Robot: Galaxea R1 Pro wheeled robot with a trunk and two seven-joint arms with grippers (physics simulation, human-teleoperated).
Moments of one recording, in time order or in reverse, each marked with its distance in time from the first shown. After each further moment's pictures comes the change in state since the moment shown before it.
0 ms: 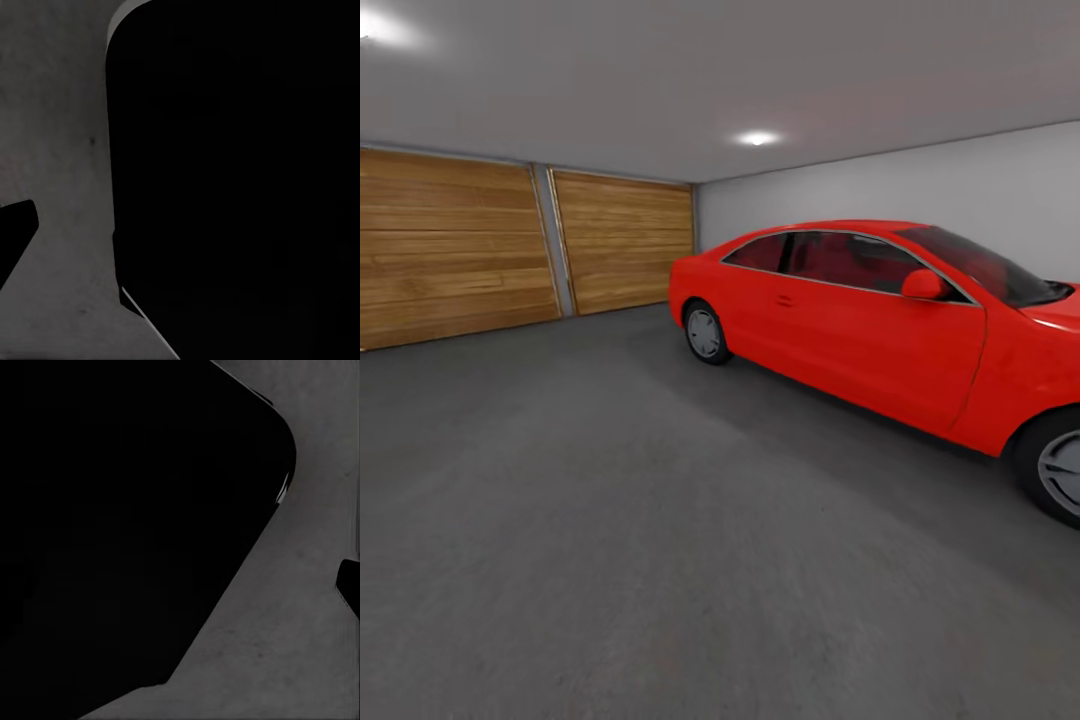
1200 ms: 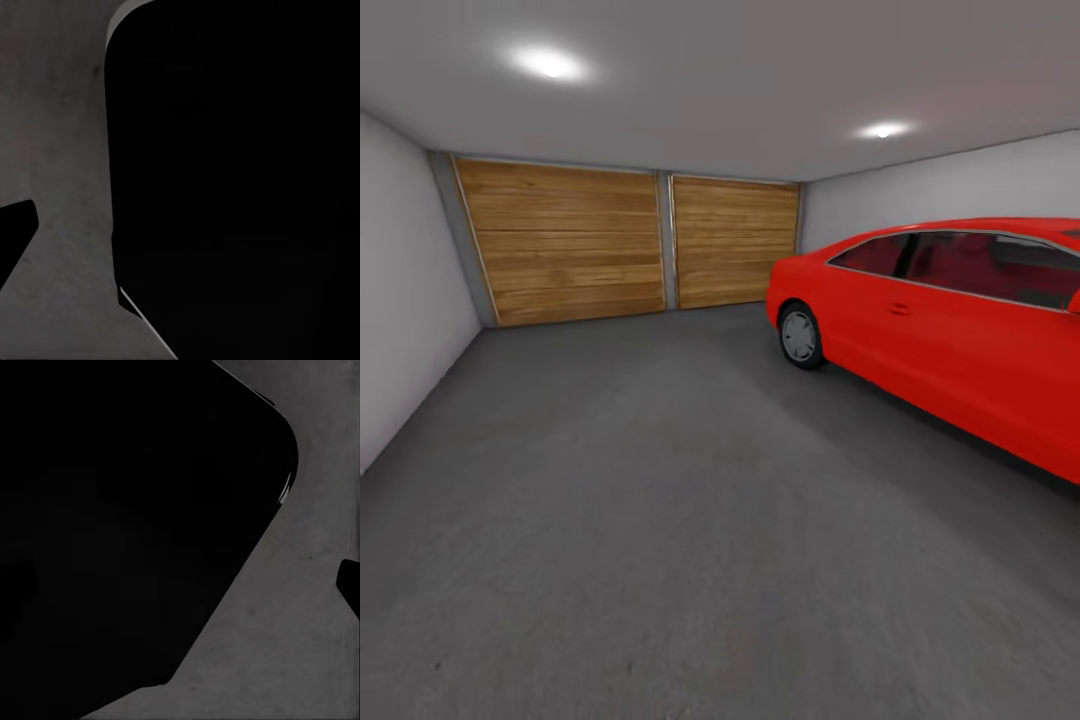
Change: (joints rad) left arm 0.000 -0.002 0.001 -0.001 0.001 0.000 0.001; right arm 0.001 0.002 0.002 0.000 0.000 -0.001 0.000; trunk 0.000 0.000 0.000
